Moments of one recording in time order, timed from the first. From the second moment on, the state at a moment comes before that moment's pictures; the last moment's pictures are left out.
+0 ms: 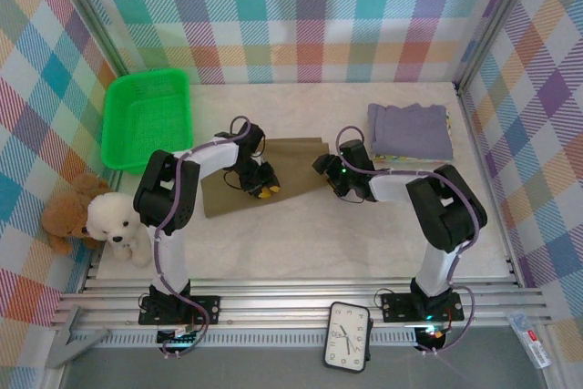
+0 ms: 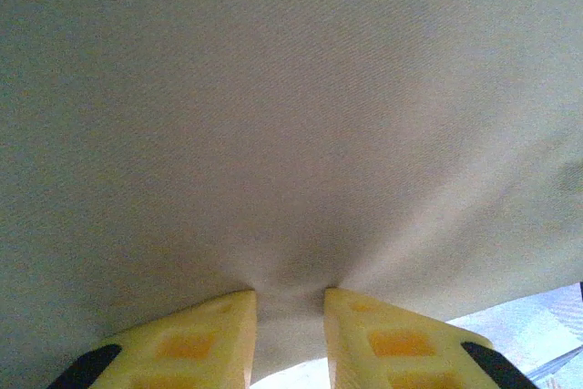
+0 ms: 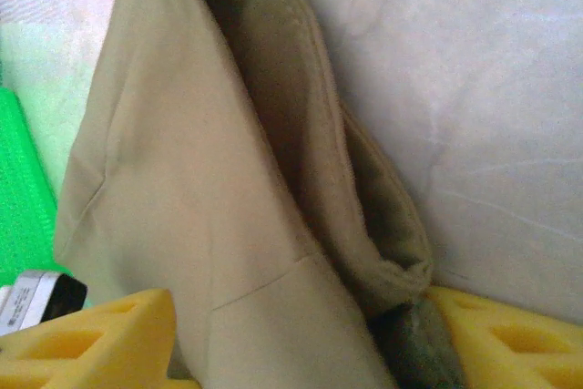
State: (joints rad) left arm -0.40 2.00 1.34 -0.74 0.45 -0.76; right arm 0.49 1.80 0.86 0.19 -0.22 1.19
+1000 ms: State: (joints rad) left arm -0.59 2.13 1.58 -0.77 0.46 -0.70; right arm 0.48 1.49 0.59 0.06 0.06 1.13
